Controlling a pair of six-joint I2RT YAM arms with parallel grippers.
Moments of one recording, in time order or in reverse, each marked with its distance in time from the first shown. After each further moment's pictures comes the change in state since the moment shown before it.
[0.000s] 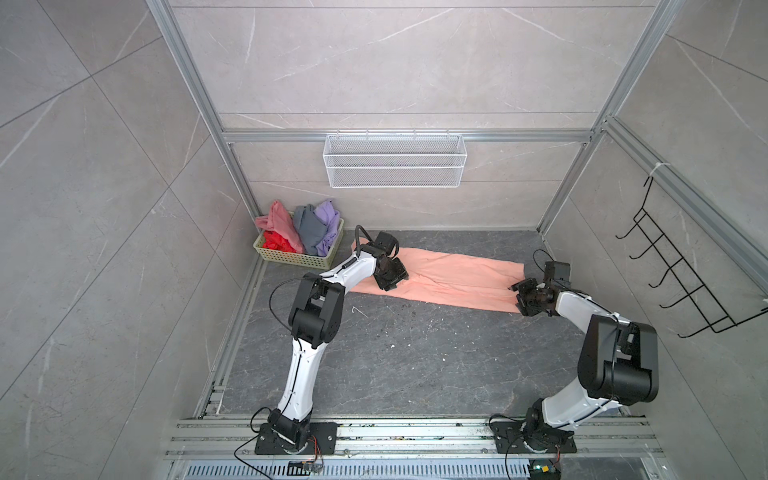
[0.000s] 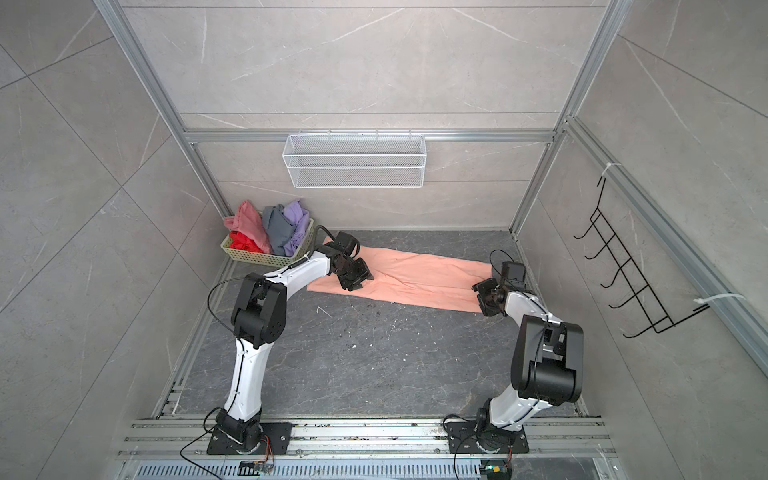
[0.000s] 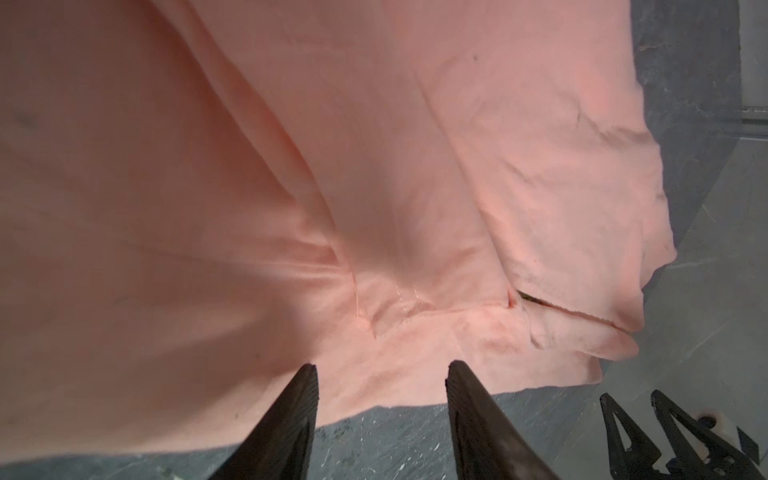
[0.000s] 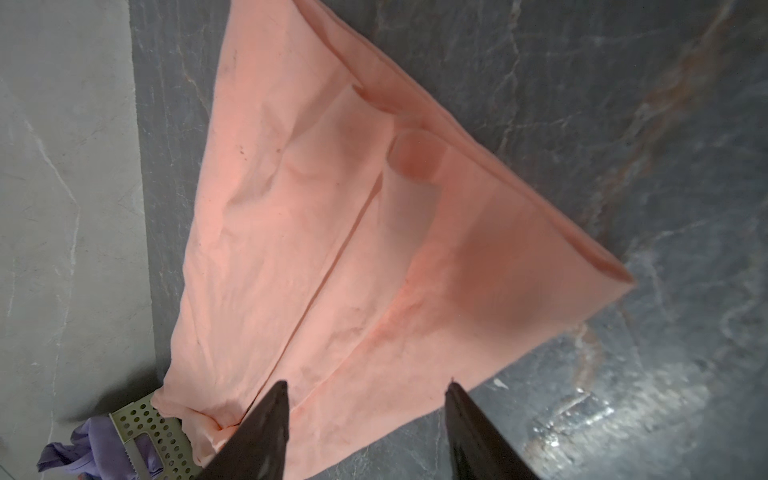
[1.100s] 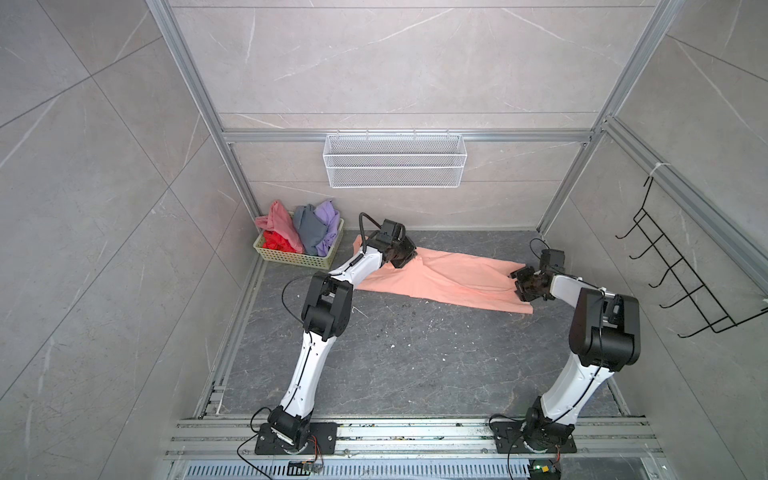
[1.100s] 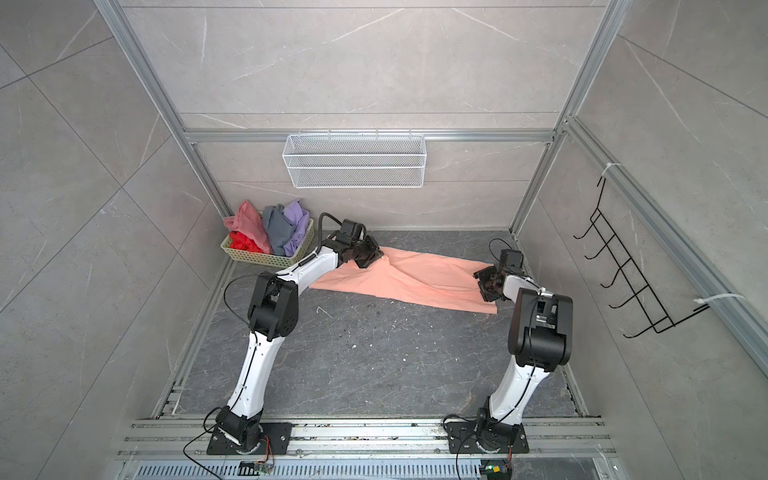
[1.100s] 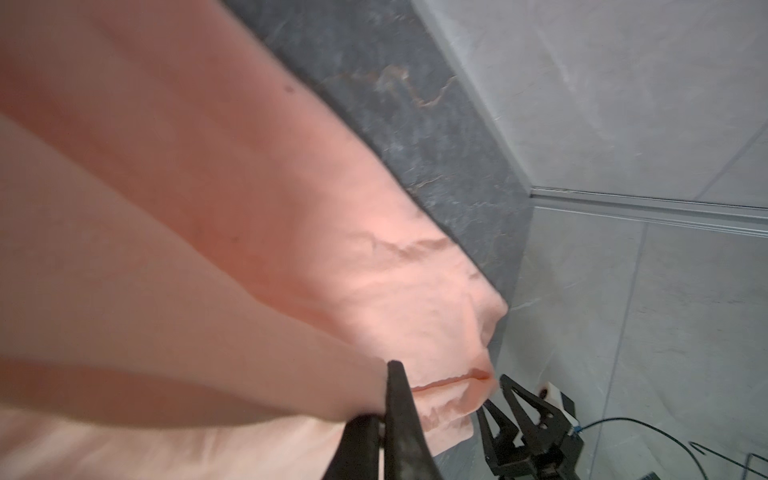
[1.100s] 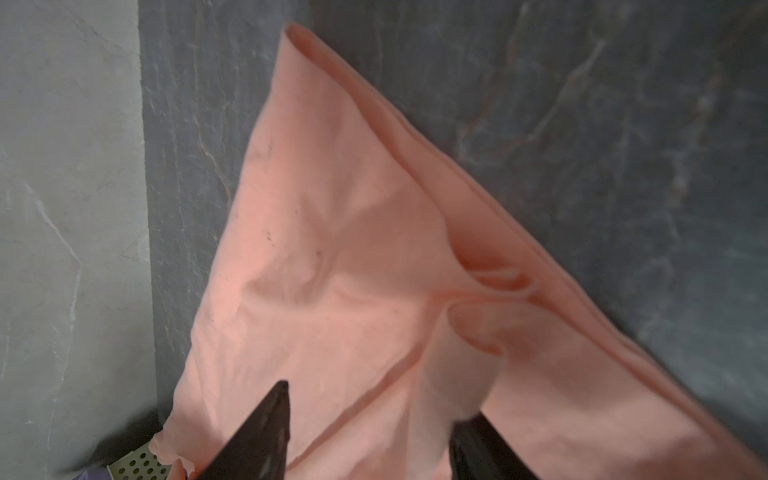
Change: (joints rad) left arm 0.002 0.157 0.249 0.334 0.038 -0.171; right arm -0.010 0.264 0.247 0.058 0.014 -0.006
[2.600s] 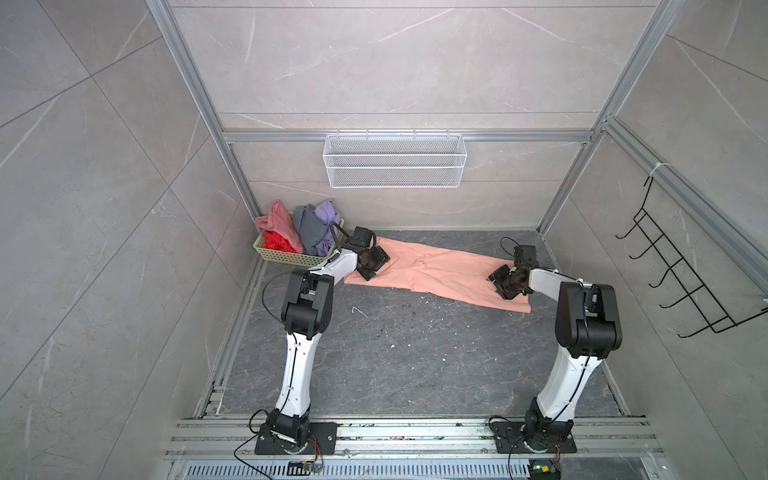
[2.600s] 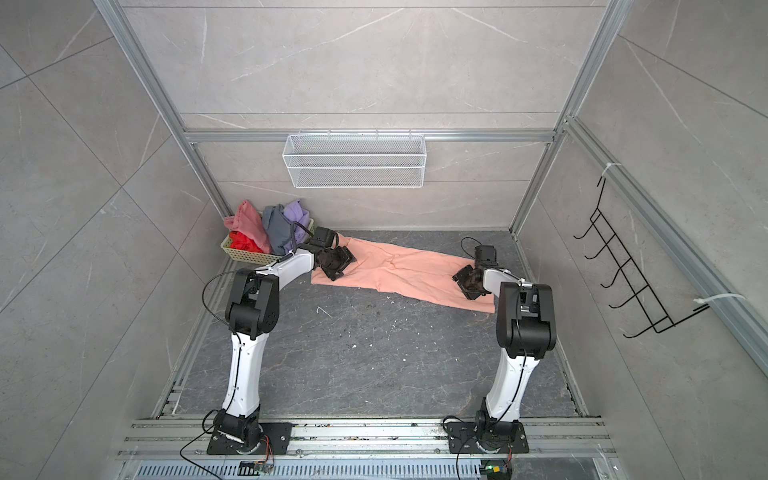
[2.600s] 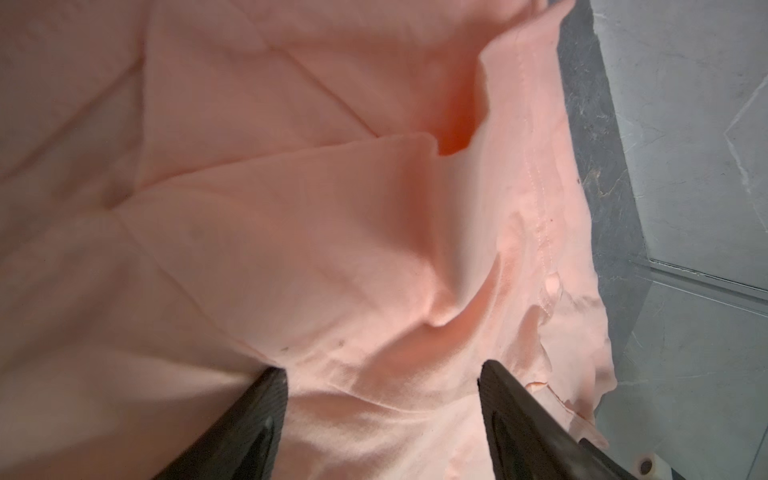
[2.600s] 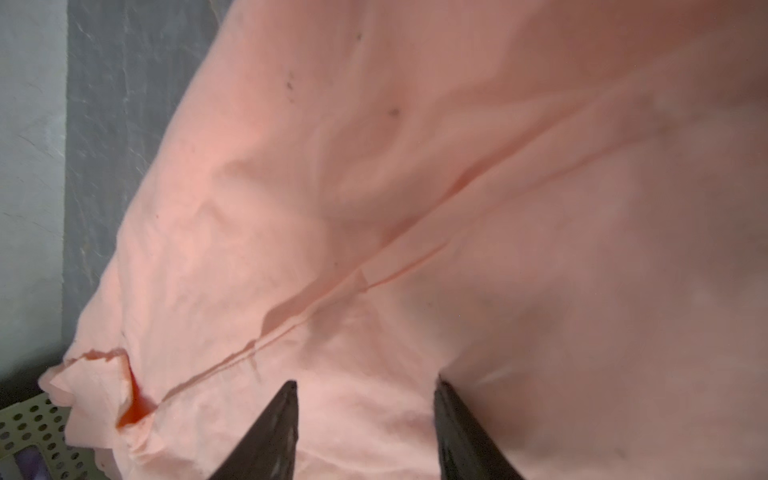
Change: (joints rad) left arm 0.161 -0.089 -0.226 -0.149 -0.102 0.163; right arm 0.184 0.042 0.039 -0.119 0.062 -0.111
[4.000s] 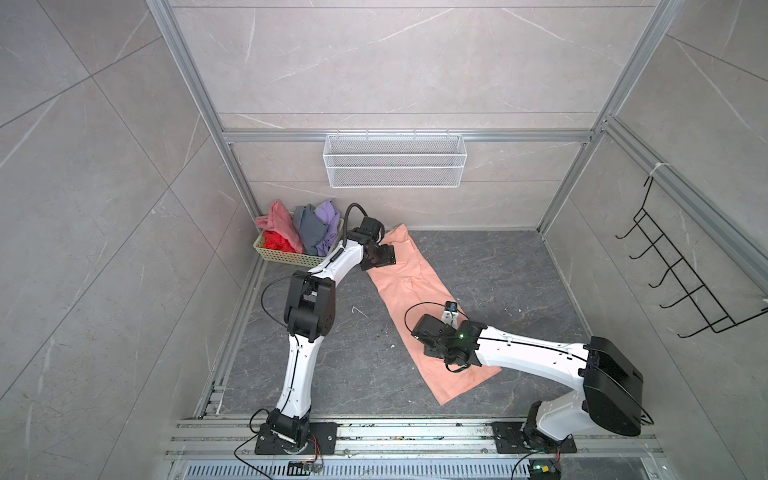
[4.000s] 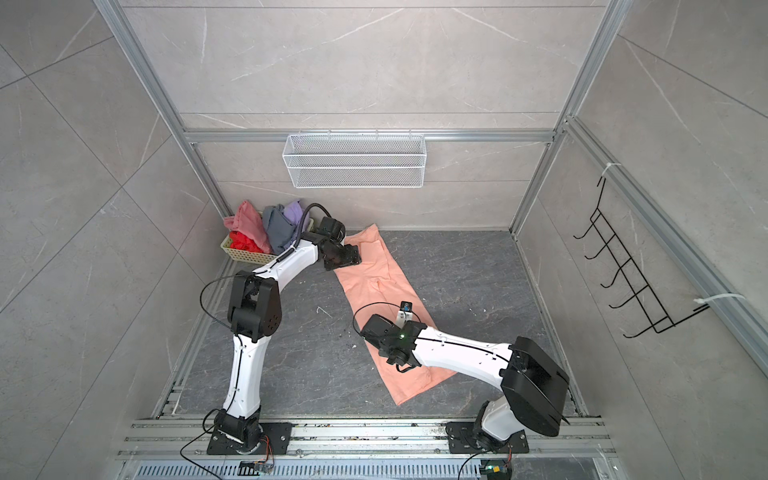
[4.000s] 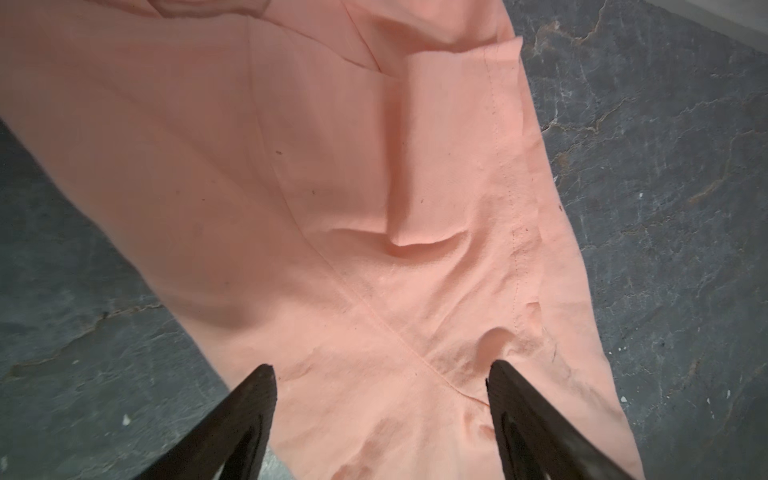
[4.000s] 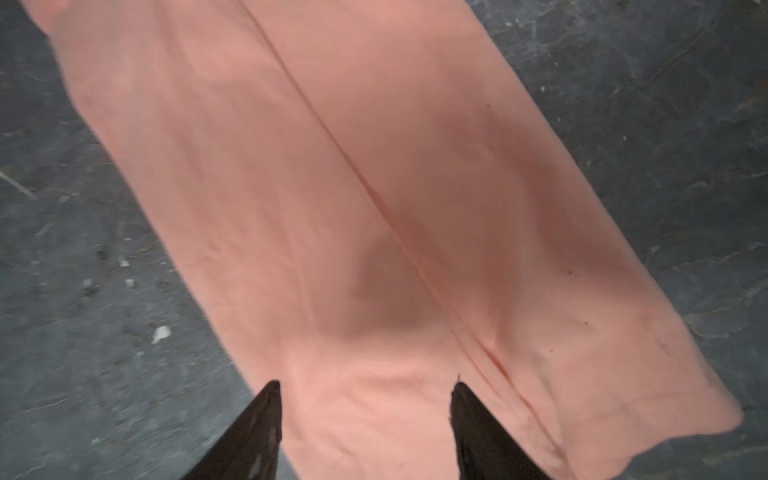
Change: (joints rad) left arm -0.079 -0.032 0.133 -0.224 -0.083 0.505; right arm 1.048 -0.441 -0.298 -0.359 0.631 0.251
